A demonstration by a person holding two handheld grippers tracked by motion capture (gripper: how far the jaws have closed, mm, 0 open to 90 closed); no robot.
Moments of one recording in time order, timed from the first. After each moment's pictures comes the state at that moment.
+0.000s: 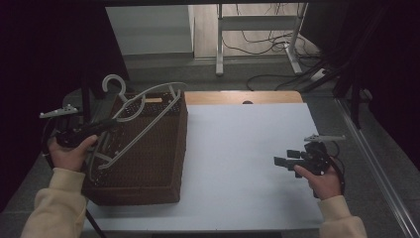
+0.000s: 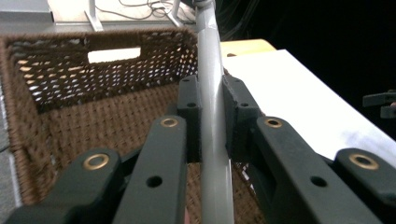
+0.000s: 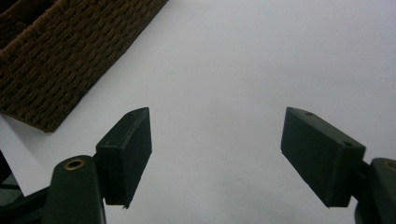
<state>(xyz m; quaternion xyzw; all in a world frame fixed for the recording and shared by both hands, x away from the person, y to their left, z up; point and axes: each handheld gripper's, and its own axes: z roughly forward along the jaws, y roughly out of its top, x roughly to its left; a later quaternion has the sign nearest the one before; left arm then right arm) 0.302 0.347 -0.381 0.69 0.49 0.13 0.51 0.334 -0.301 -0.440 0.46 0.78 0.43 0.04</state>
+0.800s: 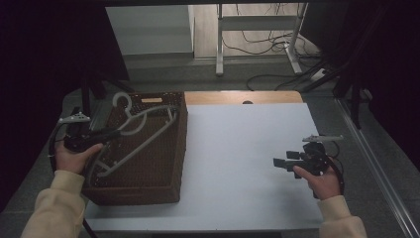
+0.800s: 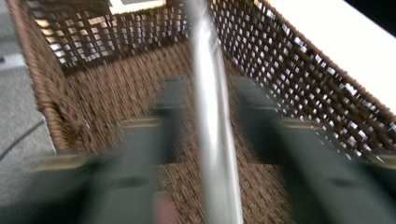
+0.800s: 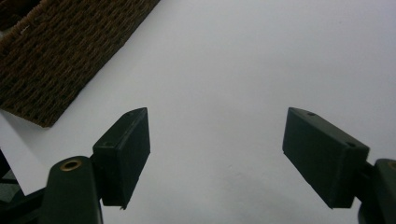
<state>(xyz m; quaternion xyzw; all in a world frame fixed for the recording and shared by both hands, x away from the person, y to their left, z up) 0.321 0.351 -0.421 0.75 0.50 0.13 0.42 0.334 -0.300 -0.442 0.46 0.78 0.42 0.04</state>
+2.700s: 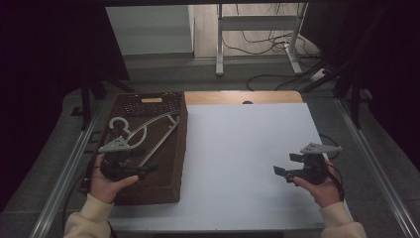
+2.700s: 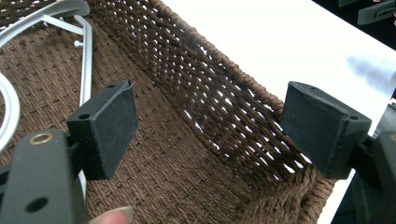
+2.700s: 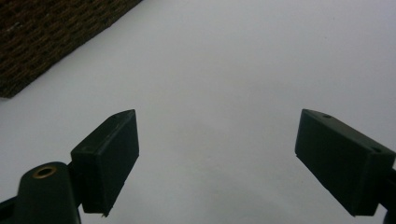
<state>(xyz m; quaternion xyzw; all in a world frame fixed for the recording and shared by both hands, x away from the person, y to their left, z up) 0.265 0.242 -0.431 0.79 0.42 0.09 0.45 0.318 -0.301 -0.458 0.40 0.81 0.42 0.12</state>
